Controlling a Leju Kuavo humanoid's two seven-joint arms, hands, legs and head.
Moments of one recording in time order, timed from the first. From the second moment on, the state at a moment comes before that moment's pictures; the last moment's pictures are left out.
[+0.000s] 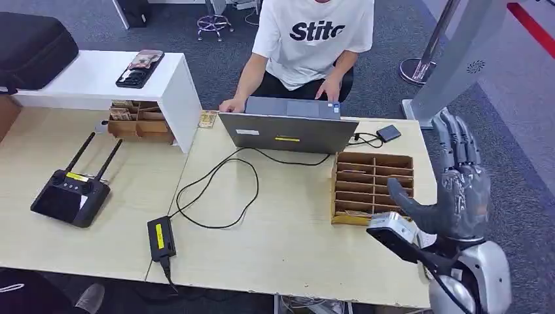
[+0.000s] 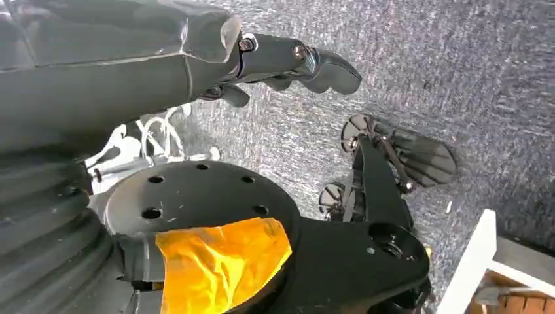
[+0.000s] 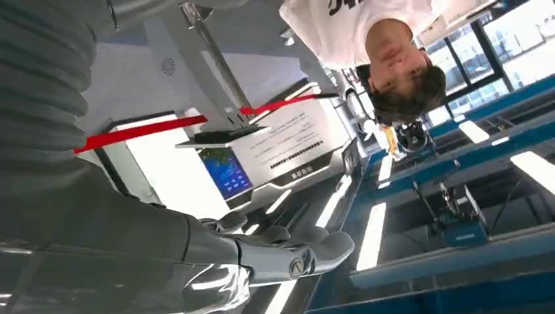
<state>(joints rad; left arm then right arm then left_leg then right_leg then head) -0.12 -0.04 -1.08 -0.08 1.57 0.25 -0.13 -0.14 0.02 -0.04 -1.86 1.16 -0.16 -0.27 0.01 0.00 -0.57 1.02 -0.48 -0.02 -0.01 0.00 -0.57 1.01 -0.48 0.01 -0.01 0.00</state>
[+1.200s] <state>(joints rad) -0.13 -0.03 -1.18 -0.08 1.57 0.24 -0.09 -0.72 -0.07 -0.02 -1.16 1.10 -0.04 -0.18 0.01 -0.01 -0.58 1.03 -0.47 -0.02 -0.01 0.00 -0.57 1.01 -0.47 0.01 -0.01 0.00</state>
